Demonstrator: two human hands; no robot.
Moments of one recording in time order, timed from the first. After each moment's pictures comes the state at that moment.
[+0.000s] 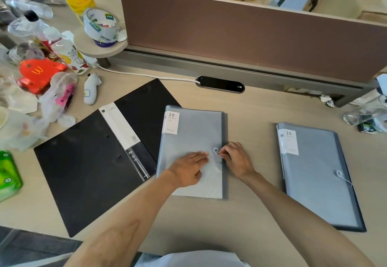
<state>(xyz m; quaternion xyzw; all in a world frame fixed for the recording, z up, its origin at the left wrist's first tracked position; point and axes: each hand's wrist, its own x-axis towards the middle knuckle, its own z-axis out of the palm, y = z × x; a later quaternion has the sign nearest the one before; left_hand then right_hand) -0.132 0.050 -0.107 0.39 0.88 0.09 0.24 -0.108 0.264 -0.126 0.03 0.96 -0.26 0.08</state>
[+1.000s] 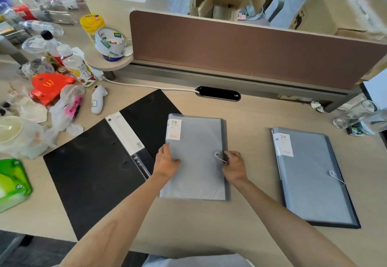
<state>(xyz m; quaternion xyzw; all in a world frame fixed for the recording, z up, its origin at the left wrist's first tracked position) -0.146 0.003 -0.093 -0.05 0.90 0.37 0.23 -0.091 0.230 -0.106 0.23 0.91 -0.33 0.10</state>
